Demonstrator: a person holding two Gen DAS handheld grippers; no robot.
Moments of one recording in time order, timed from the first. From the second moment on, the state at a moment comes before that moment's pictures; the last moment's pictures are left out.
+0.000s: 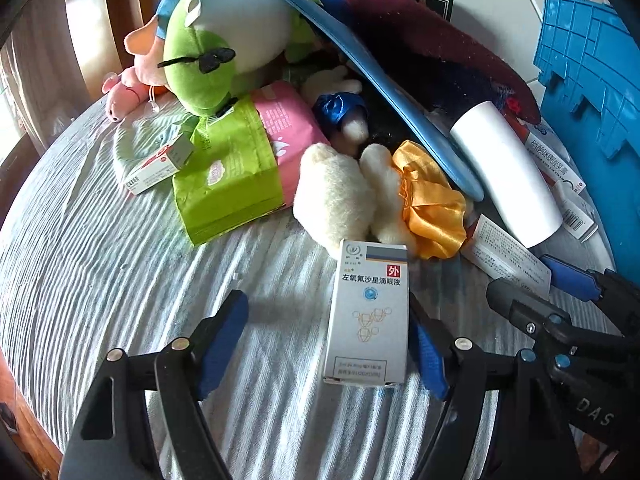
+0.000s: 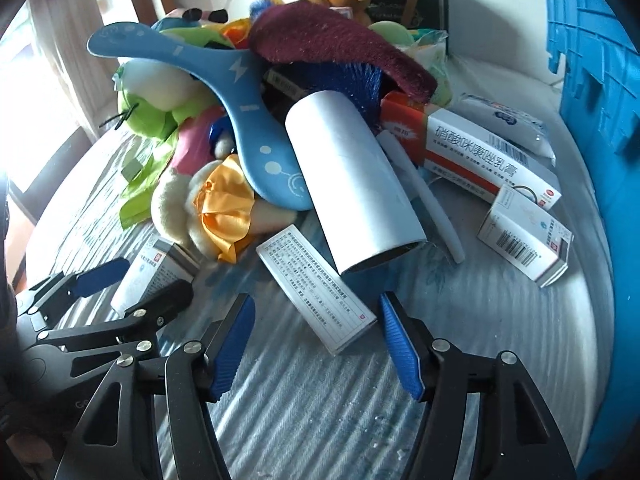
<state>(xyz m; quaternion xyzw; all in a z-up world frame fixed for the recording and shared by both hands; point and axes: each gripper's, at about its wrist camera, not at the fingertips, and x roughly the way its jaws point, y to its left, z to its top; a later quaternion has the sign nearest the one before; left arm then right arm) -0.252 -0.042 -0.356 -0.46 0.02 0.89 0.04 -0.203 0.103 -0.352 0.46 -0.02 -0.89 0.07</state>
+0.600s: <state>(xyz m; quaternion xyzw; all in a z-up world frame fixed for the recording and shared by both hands) -0.211 -0.053 -0.256 -0.38 0.04 0.92 0.10 -0.163 0.085 -0.275 0.37 0.01 -0.93 0.02</state>
